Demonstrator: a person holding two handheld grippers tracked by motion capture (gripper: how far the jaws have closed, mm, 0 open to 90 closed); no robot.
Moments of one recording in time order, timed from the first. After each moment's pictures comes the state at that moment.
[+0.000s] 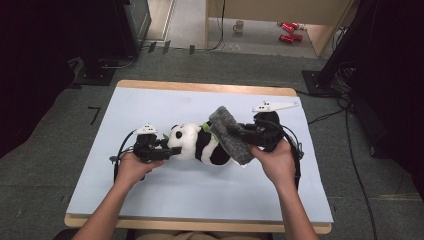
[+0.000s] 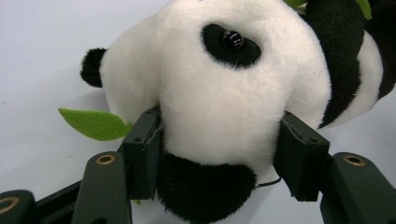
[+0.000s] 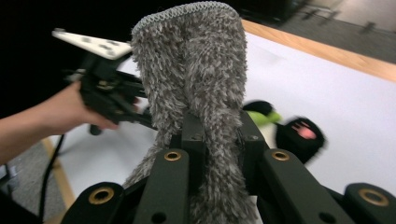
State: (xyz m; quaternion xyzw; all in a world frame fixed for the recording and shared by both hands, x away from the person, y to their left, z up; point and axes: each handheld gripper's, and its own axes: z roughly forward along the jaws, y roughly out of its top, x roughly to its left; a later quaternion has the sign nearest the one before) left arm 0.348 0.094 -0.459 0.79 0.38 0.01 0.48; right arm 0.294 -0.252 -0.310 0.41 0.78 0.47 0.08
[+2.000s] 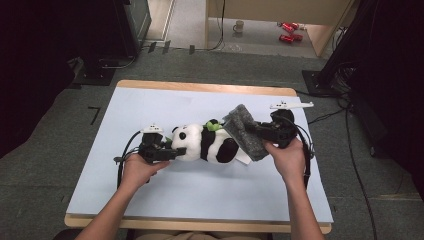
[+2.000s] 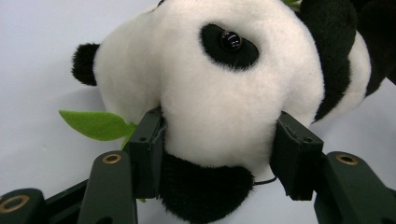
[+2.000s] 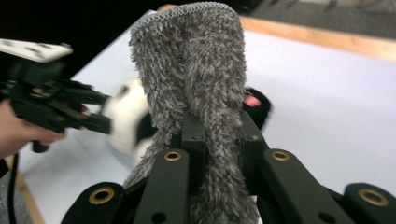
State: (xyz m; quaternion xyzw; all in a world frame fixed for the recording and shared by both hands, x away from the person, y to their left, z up) left arm 0.337 0.071 -0.445 0.79 0.42 0.00 0.44; right arm 0.312 -0.297 -0.331 0.48 0.75 0.46 0.09
